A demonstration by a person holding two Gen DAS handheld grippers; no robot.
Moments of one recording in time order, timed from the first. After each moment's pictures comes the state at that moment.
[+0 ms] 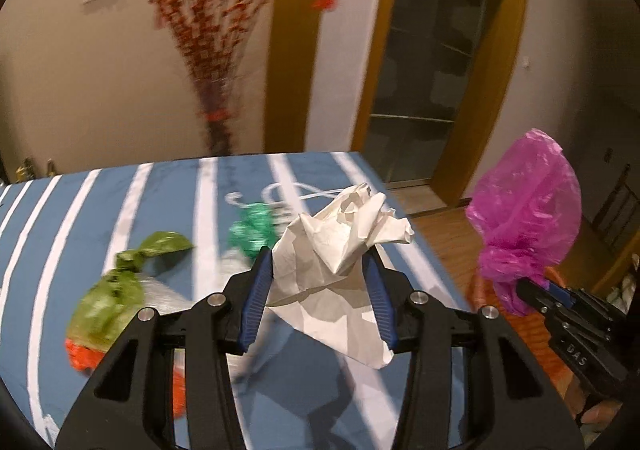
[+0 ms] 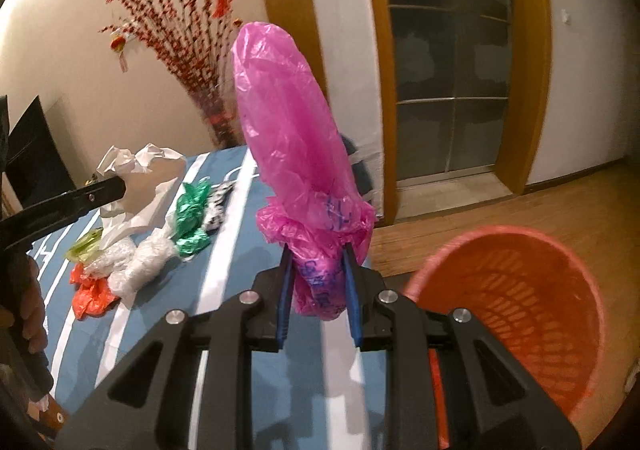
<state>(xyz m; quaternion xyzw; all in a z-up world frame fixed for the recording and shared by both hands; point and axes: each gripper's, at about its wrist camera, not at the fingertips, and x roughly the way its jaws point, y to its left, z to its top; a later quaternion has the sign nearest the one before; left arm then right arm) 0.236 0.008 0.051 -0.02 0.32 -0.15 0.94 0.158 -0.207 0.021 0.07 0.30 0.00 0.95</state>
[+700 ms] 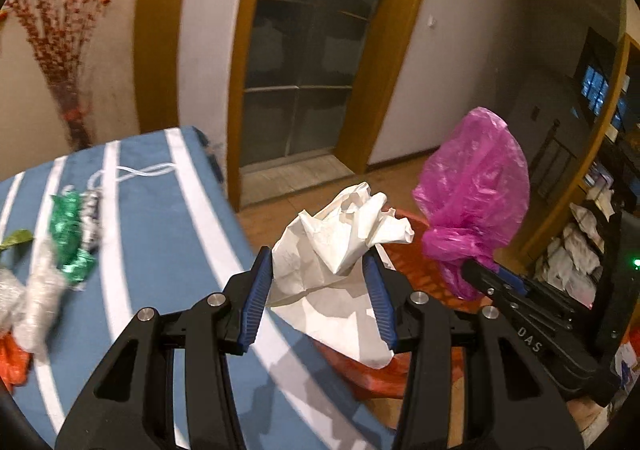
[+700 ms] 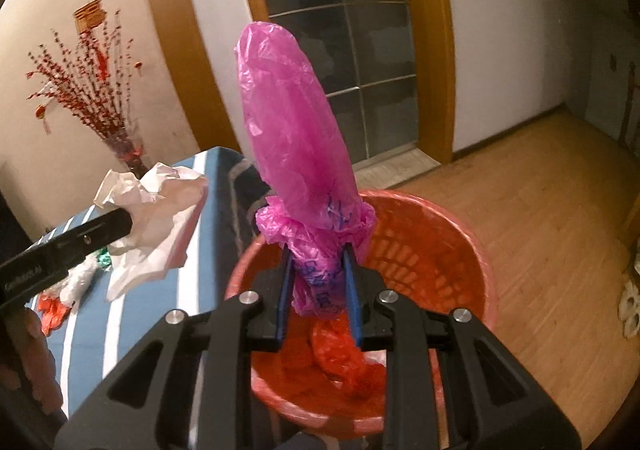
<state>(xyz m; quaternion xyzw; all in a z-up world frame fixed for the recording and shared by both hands) 0.195 -0.154 0.028 0.00 0.34 -0.30 0.89 0.089 -0.339 0.006 0.14 0.30 -0.13 0.93</state>
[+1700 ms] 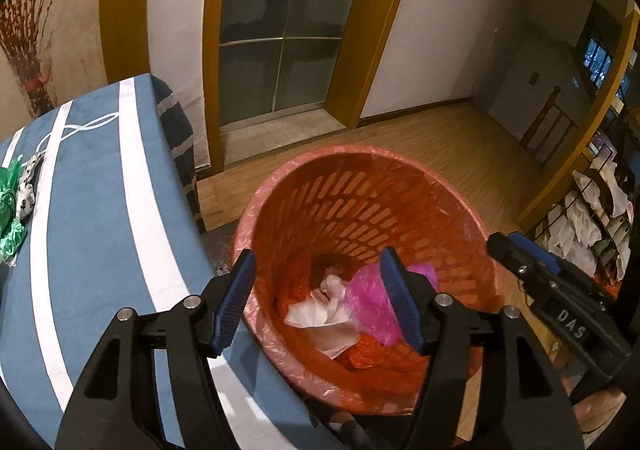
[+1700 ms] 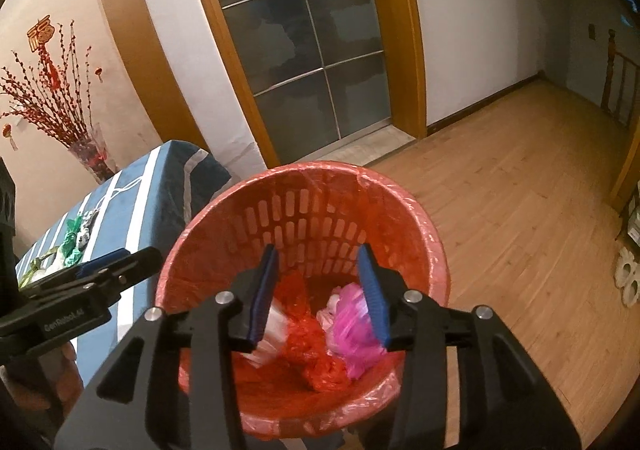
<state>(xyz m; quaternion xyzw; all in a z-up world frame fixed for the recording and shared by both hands) 0.199 -0.209 -0.022 0.03 0.41 -0.31 0.86 0.084 -0.392 -0.031 0.17 0.32 -0.16 0.92</state>
